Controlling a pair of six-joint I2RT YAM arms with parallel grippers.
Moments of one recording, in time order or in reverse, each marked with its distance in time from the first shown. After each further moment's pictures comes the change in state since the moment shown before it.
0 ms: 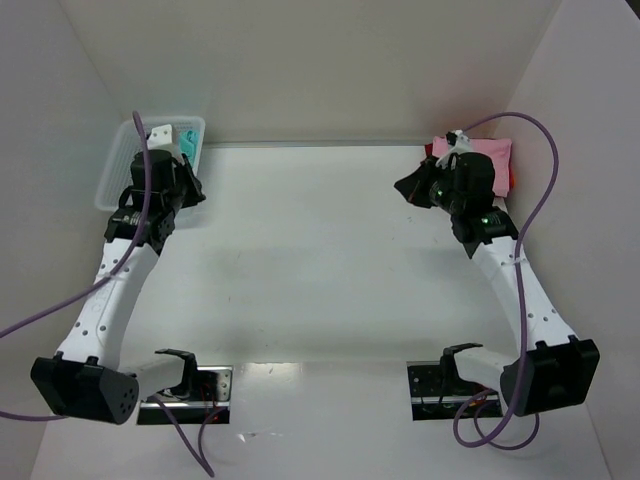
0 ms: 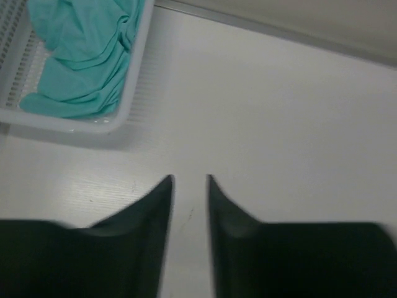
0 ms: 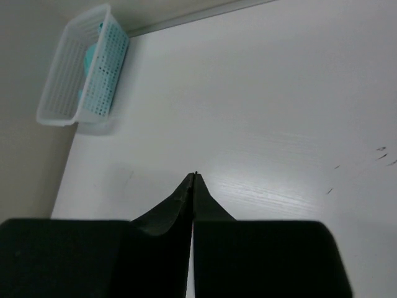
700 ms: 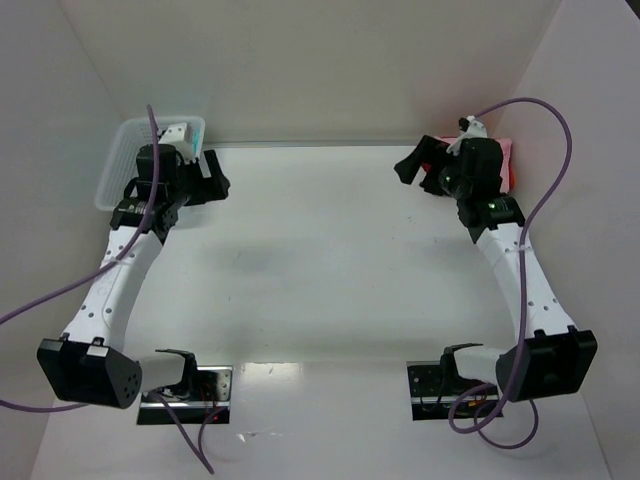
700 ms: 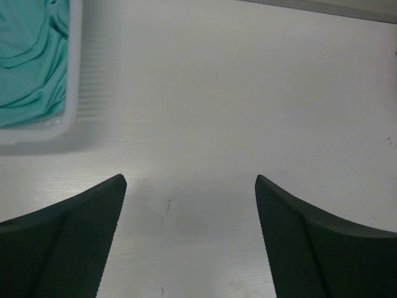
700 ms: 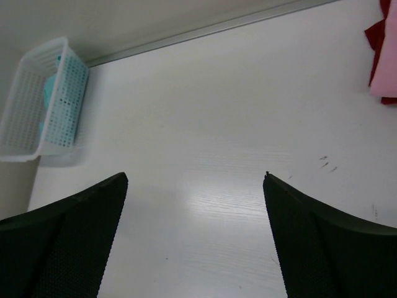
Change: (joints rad) left arm 0.019 0.068 -0.008 0.024 0.249 0.049; right arm -0.028 0.043 0.106 -0.085 0.126 -0.040
